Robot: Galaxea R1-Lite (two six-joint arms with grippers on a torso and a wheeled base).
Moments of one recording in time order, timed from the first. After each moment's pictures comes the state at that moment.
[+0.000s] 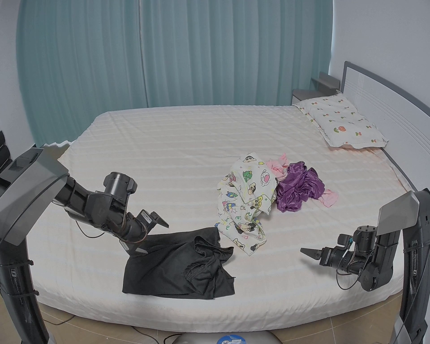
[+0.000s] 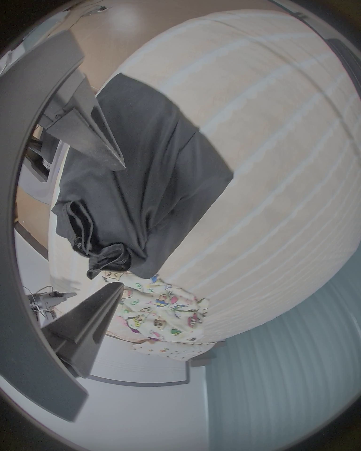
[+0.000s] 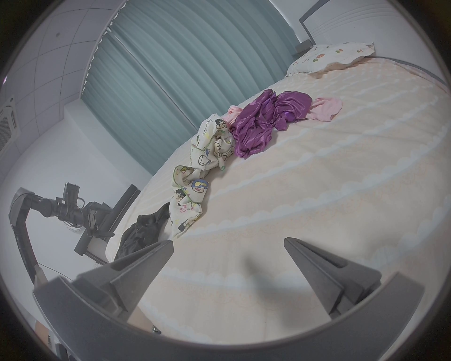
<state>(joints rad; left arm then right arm) -0.21 2.18 -1.18 -0.02 -0.28 -1.03 0.02 2.50 -0.46 -1.55 0.48 0.37</state>
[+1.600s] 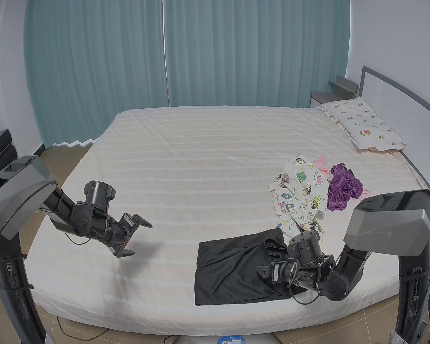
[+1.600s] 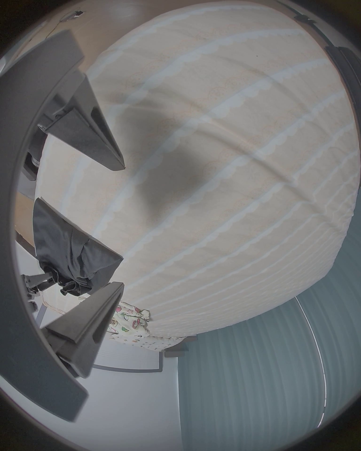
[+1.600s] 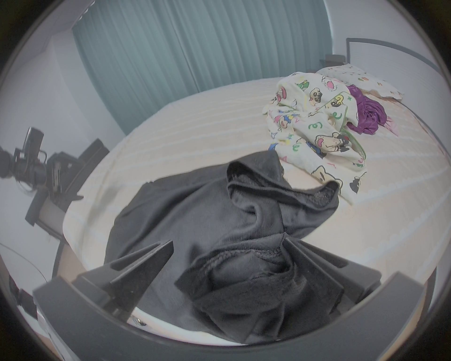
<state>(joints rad) -0.08 2.17 -1.02 -0.23 -0.33 -0.99 0.55 2.30 -0.62 -0.94 -0.17 0.40</state>
